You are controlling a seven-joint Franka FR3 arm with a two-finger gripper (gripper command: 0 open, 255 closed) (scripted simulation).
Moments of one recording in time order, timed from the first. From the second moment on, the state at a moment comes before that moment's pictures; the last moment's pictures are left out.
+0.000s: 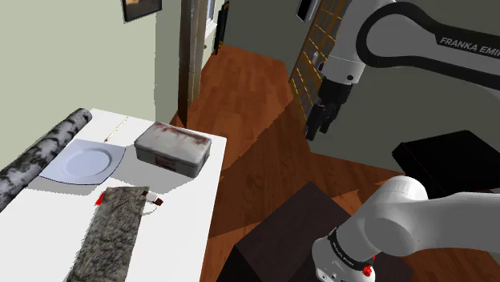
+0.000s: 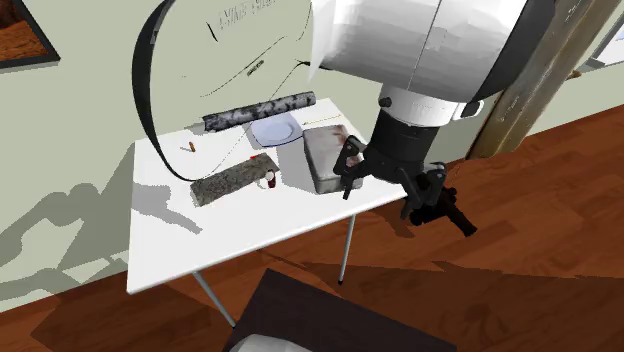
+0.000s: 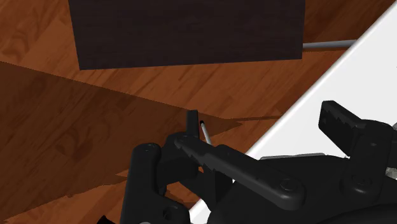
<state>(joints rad) 0.02 -0.77 -0.03 -2.46 0.06 1.51 -0.03</state>
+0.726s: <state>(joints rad) 0.09 -0.64 0.12 -2.55 0.16 1.82 0.09</state>
